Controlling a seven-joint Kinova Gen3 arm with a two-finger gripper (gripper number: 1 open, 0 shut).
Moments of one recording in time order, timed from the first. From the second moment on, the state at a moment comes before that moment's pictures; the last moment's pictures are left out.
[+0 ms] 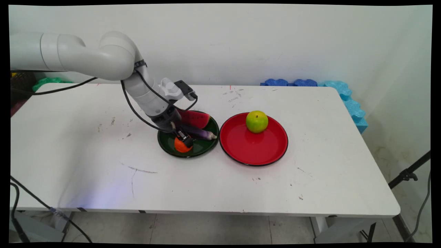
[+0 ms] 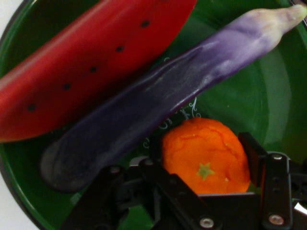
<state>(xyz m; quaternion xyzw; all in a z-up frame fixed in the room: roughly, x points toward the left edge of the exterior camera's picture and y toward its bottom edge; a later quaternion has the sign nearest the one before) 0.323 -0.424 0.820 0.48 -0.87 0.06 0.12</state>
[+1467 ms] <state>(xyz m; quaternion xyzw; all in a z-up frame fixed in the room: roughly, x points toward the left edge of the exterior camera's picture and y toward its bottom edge) 0.277 -0.400 0.918 0.39 -0.90 0.05 0.19</state>
